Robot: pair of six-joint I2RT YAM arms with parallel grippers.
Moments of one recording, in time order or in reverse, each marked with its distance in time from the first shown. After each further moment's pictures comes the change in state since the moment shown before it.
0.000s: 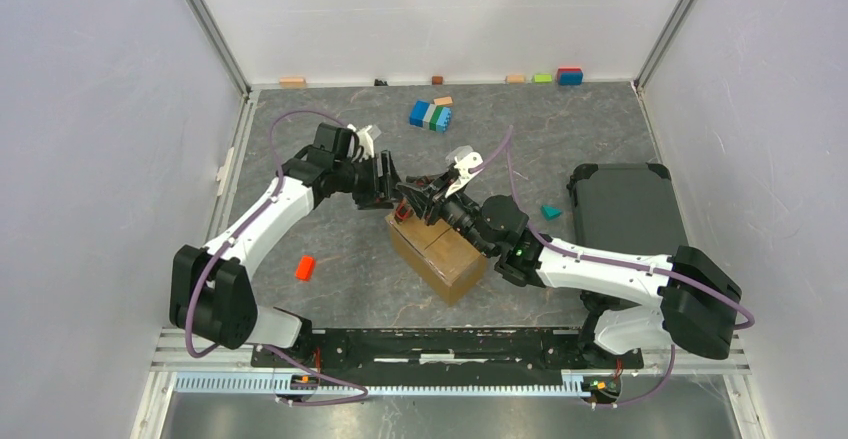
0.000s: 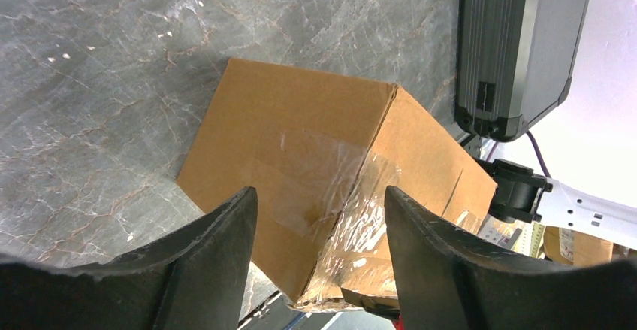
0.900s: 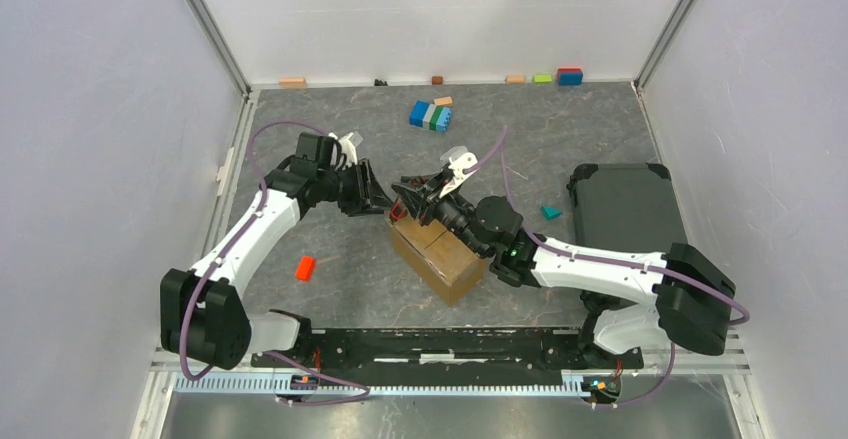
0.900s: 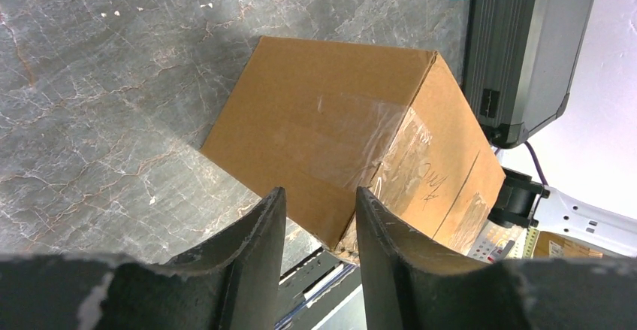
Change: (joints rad) left arm 0.076 -0.107 -0.068 -0.043 -0.004 -0.003; right arm 0.027 0.021 0.026 0.011 0.025 -0.003
